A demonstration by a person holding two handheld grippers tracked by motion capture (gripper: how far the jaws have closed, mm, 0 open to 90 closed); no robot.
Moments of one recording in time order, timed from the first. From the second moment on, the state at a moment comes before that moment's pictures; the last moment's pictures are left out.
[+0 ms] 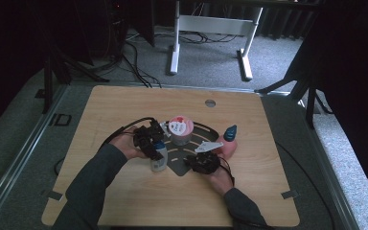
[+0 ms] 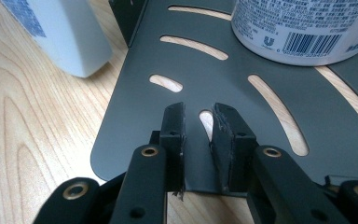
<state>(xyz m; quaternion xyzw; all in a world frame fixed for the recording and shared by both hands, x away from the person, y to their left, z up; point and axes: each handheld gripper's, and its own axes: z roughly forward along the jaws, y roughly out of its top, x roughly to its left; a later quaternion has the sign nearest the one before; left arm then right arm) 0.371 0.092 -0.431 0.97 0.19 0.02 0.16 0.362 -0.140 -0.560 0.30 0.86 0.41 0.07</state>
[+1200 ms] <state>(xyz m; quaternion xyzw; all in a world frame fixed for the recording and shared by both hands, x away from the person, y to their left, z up) 0.395 0.072 -0.425 0.95 0.23 0.04 0.20 0.363 -0.140 -0.560 0.30 0.86 0.41 0.07</state>
